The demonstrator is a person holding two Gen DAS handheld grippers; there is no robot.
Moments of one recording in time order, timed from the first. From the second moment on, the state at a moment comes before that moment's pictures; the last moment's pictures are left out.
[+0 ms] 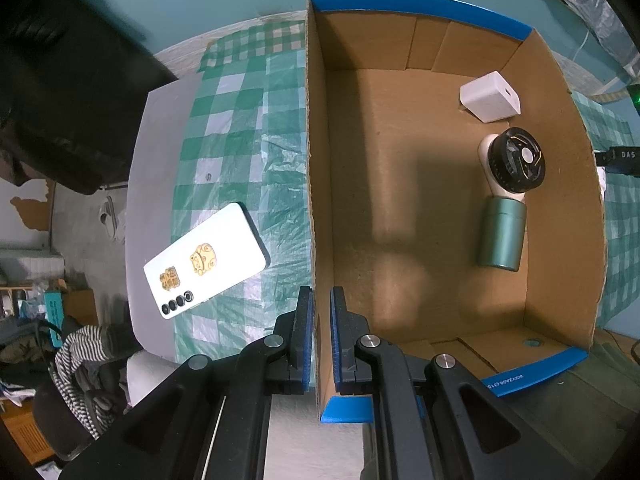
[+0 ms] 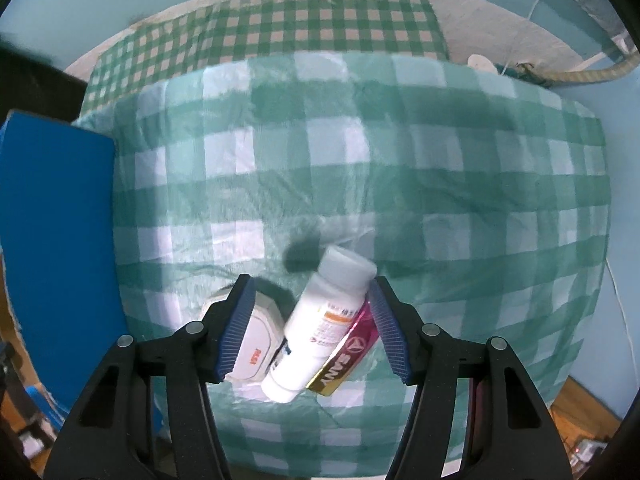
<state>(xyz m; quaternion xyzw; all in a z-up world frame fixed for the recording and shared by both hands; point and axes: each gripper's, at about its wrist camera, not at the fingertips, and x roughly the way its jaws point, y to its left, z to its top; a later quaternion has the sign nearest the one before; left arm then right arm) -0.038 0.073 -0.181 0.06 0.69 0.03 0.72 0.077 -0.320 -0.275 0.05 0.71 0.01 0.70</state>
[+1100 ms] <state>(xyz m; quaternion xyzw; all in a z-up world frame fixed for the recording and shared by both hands) -0.043 0.073 -0.186 0.06 0.69 0.03 0.72 0.064 -0.297 -0.289 -0.04 0.70 0.04 0.71</state>
